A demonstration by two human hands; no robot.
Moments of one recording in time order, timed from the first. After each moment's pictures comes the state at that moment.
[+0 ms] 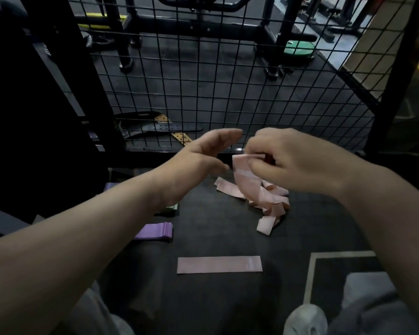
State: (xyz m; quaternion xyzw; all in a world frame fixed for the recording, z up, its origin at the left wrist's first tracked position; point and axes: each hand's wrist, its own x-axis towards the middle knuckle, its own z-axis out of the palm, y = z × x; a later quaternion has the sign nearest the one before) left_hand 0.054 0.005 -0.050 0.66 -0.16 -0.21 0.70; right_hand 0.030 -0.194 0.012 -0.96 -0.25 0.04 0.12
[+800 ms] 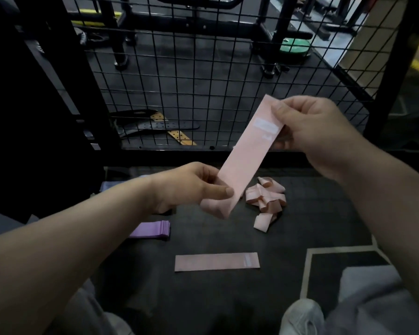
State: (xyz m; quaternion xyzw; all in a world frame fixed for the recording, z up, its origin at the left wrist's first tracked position) left_hand 0.047 0.013 -0.069 0.72 -0.13 -0.37 0.58; right_hand 0.043 -0.199 0.018 -0.80 0.06 -0.02 0.60
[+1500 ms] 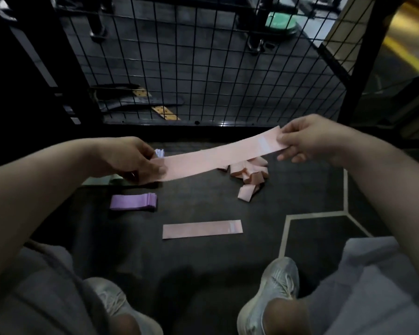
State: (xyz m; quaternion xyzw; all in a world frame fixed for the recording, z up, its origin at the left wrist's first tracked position) left_hand 0.048 0.081 -0.097 0.82 -0.04 -0.39 0.42; right_hand 0.008 -0.270 -0.032 -0.87 0.20 0.16 0.43
